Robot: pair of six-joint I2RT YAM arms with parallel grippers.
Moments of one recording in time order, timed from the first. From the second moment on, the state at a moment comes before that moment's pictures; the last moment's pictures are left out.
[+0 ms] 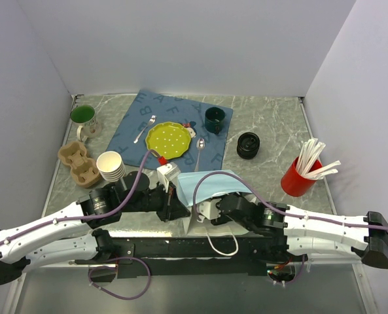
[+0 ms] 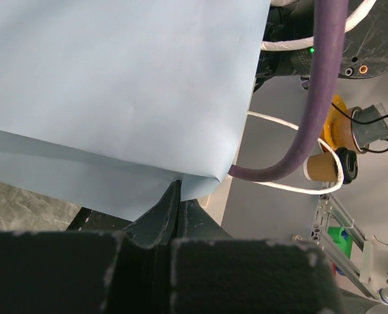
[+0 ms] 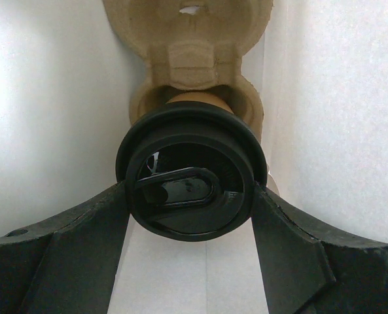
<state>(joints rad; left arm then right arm) -1.11 0.82 0.79 -0.37 0.25 -0.65 1.24 0.89 0.56 -0.46 0.45 -0.65</state>
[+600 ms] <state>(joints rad) -1.11 0.81 0.80 -0.39 0.24 -0.65 1.24 0.90 0.59 -0.49 0.45 -0.63</state>
